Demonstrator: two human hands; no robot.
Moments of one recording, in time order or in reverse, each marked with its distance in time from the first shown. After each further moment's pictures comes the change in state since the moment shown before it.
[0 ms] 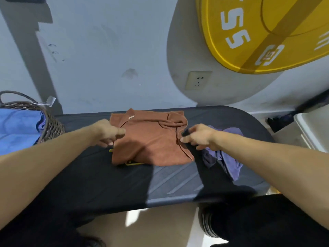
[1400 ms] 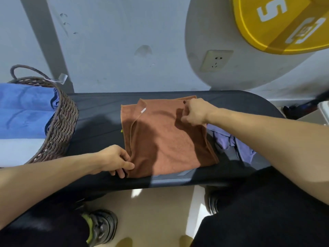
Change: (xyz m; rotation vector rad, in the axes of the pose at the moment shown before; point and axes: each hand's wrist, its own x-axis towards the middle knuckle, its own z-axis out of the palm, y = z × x) left_hand -0.056 -0.096 0.057 0.088 -0.368 0.039; right_hand 0.007 -0.051 0.026 -0.804 0.136 -0.309
